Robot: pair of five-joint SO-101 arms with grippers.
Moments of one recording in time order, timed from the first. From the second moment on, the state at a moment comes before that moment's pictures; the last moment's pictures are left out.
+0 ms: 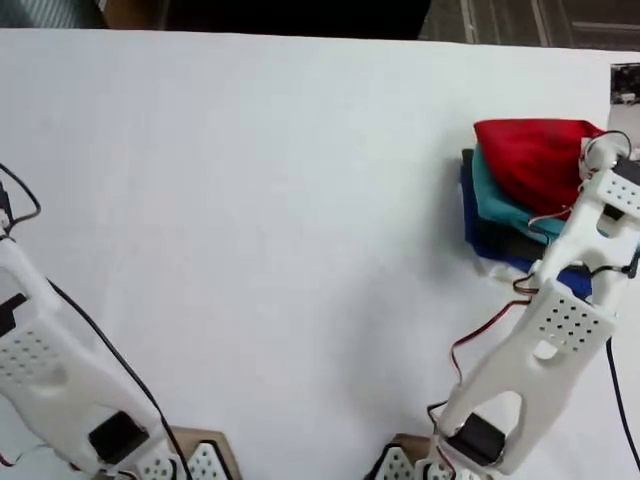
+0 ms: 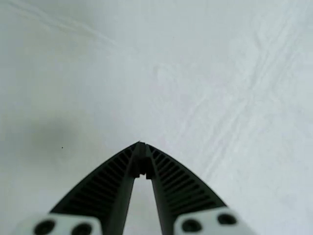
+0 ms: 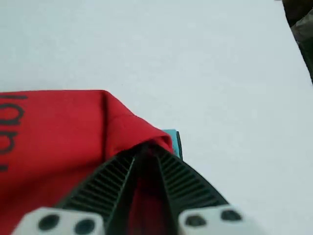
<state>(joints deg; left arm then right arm) -47.2 30.4 -41.3 100.9 -15.9 30.9 50.8 -43.2 41.2 30.1</state>
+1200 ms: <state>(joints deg) -47.2 30.4 -41.3 101.2 -15.9 17.6 35.1 -63.6 86.9 30.5</state>
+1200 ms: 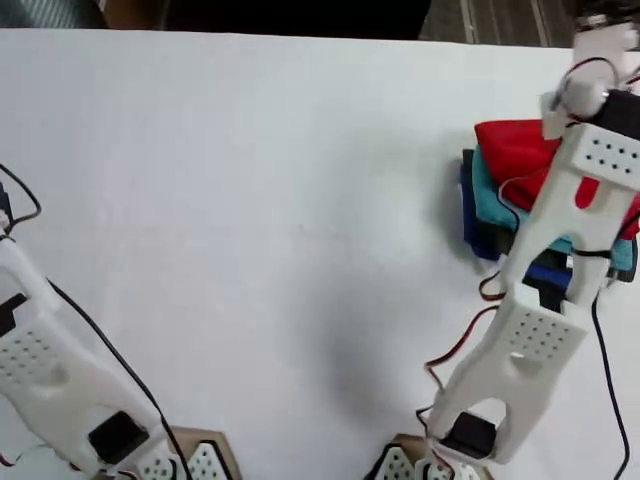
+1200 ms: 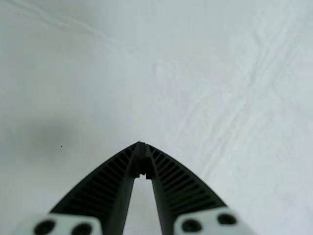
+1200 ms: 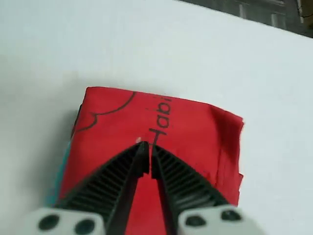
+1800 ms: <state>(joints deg) -47.2 30.4 -41.3 101.2 -15.9 17.9 43.4 -56.0 97.6 35.3</state>
